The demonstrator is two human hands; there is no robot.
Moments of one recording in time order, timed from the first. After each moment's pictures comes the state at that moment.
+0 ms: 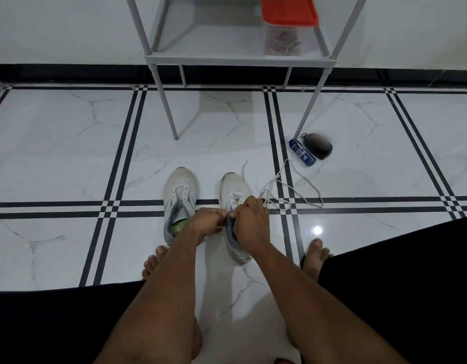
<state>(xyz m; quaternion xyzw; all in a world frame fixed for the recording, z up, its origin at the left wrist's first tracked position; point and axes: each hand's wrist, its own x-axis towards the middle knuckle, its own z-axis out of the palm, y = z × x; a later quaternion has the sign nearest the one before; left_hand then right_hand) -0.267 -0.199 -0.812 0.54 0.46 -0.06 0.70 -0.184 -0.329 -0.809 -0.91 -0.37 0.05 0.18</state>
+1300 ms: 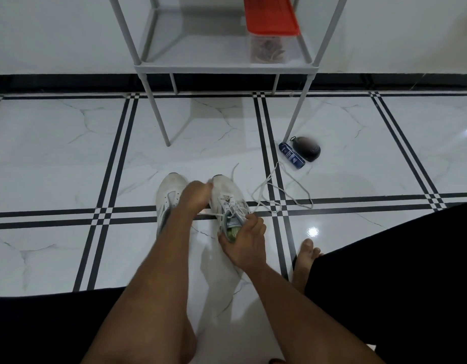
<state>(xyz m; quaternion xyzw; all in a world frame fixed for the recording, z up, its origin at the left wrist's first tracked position) -0.219 -0.167 -0.738 0.74 0.49 -0.05 0.46 -0.213 -0.364 -0.827 -0.93 -0.25 0.10 0.26</state>
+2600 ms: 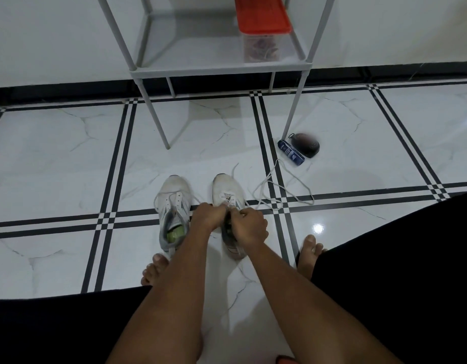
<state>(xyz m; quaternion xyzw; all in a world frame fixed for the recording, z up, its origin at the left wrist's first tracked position) -0.232 -0.217 -0.763 0.70 0.55 -0.13 0.42 -0.183 -0.326 -0.801 -0.91 -0.03 0.25 0.33</state>
